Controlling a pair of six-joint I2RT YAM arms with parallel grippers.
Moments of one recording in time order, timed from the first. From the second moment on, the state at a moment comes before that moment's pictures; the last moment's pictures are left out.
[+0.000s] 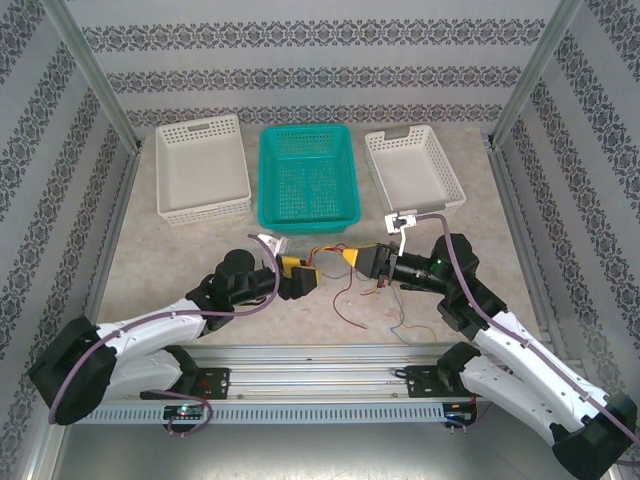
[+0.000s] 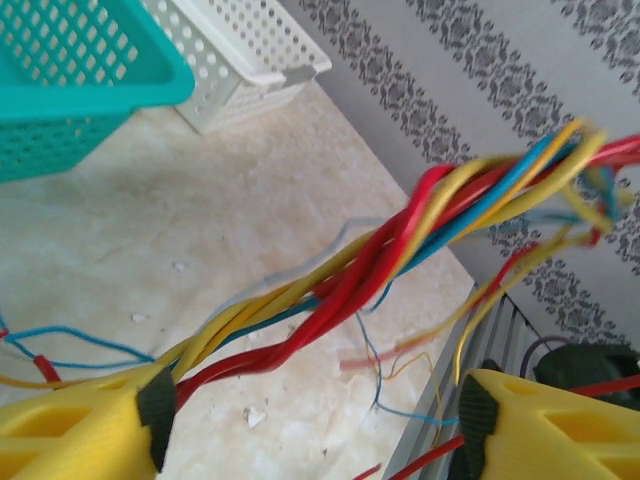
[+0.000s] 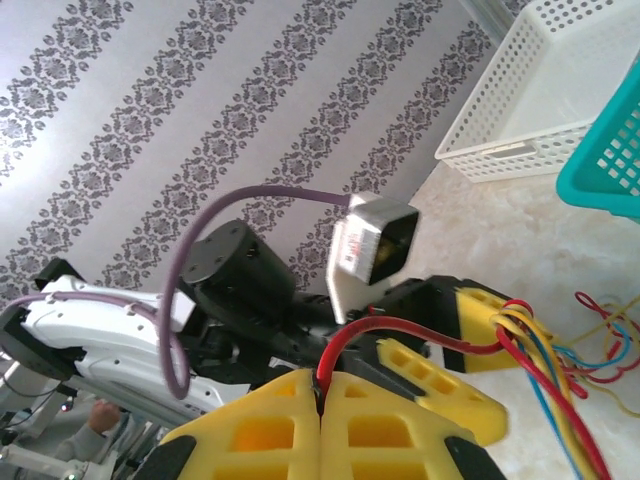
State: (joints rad) left arm -0.72 1.14 0.41 0.45 0.32 -0.60; right arm 0.59 0.73 0.59 0.08 -0.64 0.82
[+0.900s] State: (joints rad) left arm -0.69 1.06 0.42 0.32 0.31 -0.53; right arm 0.54 0.64 0.71 -0.17 -0.47 0.77
